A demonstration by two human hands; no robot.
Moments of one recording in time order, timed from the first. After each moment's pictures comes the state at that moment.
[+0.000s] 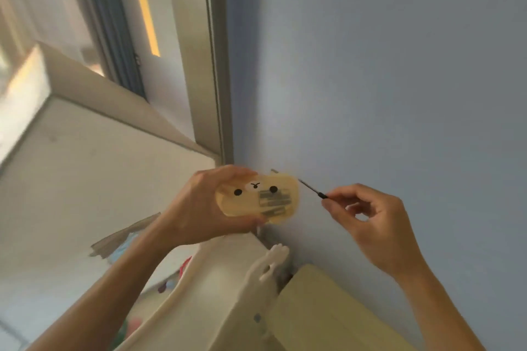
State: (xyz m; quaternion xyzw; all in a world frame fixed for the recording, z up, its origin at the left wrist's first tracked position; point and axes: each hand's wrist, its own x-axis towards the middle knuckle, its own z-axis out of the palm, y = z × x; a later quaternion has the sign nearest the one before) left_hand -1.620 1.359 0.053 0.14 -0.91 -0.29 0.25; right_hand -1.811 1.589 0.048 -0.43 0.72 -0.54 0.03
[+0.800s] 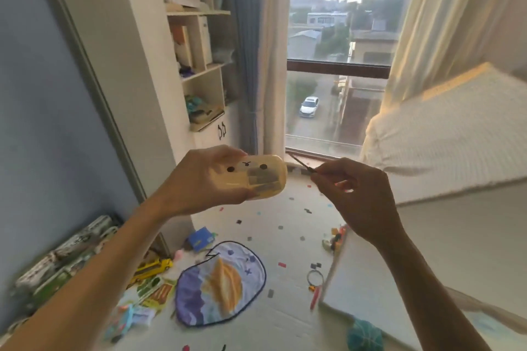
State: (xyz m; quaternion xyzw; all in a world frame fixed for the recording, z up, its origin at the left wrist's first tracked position) left_hand -0.802 1.226 0.070 0.64 -0.67 -0.10 0.37; right_hand -1.084 1.120 0.042 -0.78 0.34 -0.46 0.24
